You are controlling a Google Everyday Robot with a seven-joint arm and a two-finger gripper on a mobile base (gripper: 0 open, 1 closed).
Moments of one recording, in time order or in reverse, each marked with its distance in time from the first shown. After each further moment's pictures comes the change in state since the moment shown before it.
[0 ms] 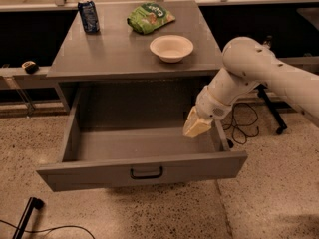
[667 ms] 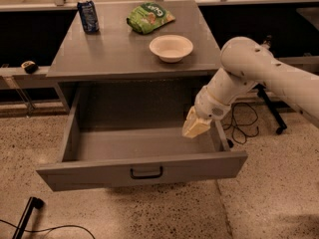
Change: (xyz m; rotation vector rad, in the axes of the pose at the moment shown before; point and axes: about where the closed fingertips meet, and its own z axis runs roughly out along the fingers) arm 0.000 0.000 0.000 0.000 0.000 0.000
